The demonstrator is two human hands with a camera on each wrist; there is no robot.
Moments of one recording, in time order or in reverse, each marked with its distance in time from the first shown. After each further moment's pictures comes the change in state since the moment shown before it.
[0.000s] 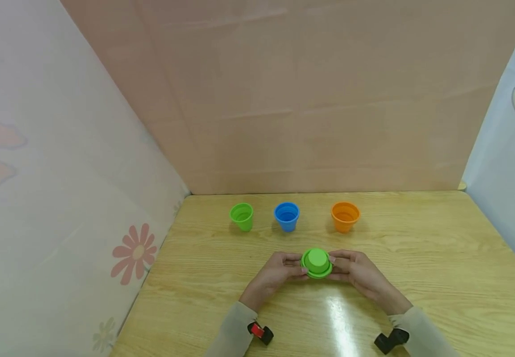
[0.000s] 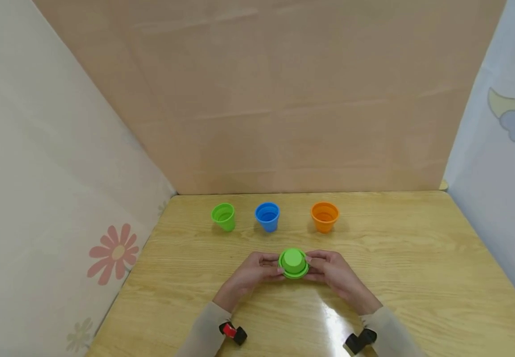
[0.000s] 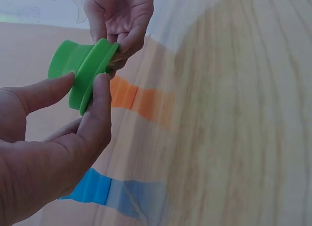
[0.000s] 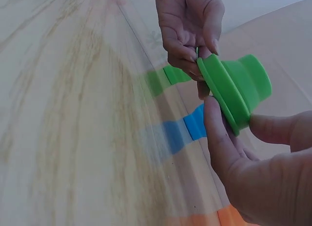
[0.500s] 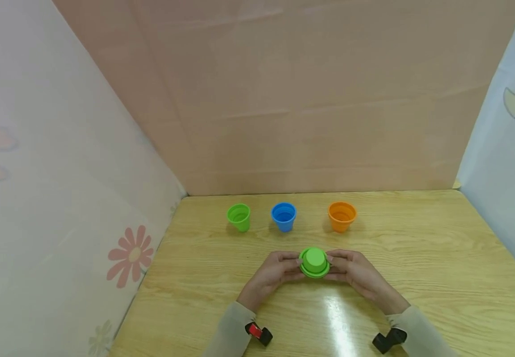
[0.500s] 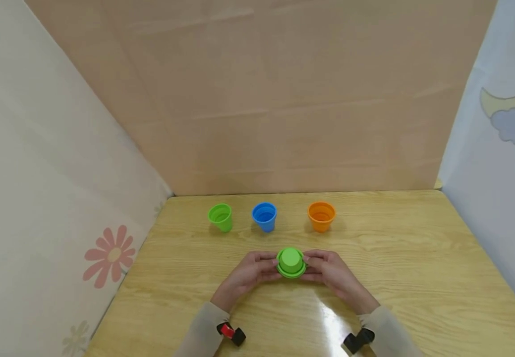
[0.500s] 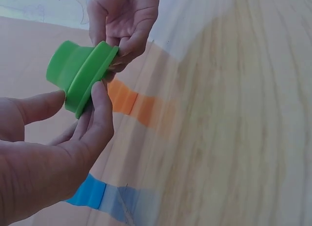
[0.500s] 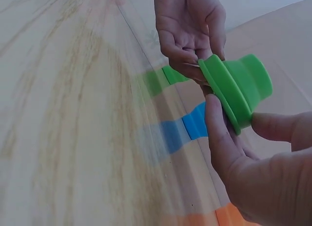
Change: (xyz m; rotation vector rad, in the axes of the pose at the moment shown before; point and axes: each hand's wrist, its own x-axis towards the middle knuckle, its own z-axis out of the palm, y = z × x) left_hand 0.003 0.001 -0.002 -0.101 -0.039 -0.004; right_hand -0.001 -0.001 0.000 0.020 -0.008 0.004
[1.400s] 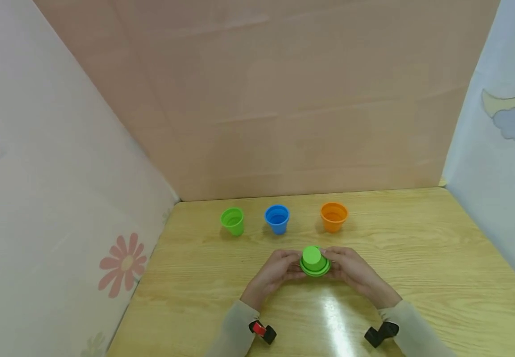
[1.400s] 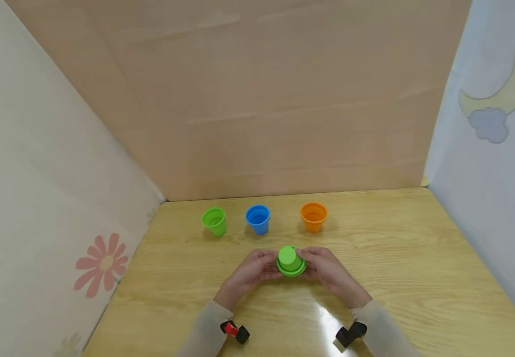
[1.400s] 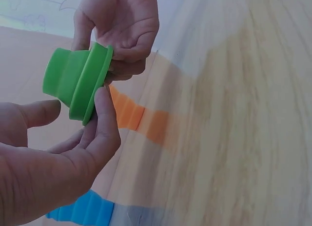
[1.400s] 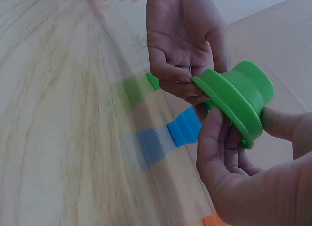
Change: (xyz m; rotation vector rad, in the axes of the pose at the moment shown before) left_hand 0.013 0.010 0.016 0.097 0.008 -0.019; right_hand -0.002 -0.014 0.006 0.004 0.032 0.019
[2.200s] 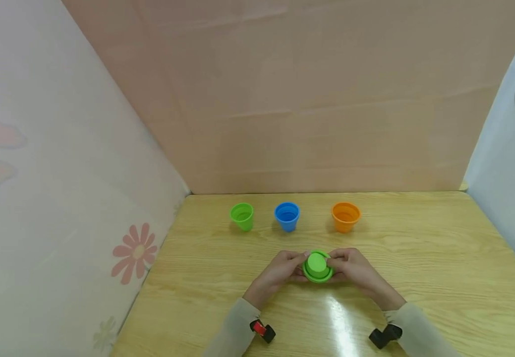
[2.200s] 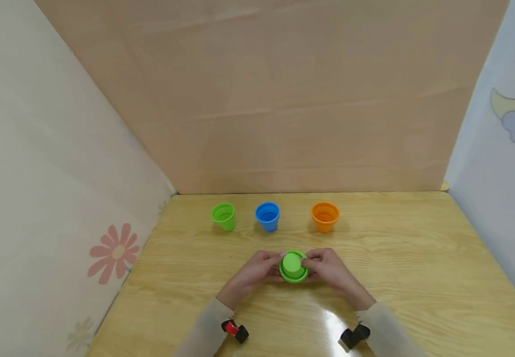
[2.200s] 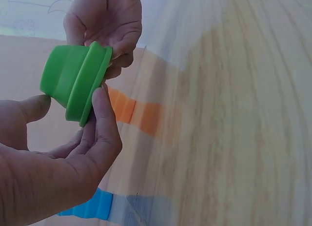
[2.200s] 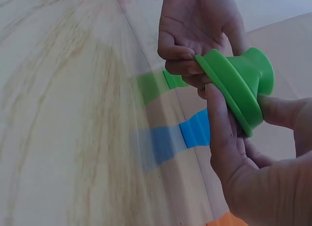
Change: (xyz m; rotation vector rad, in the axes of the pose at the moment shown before) left_hand -0.006 -0.004 0.000 0.098 0.075 -0.007; right_hand 0.011 0.008 0.001 -0.157 -0.049 -0.070
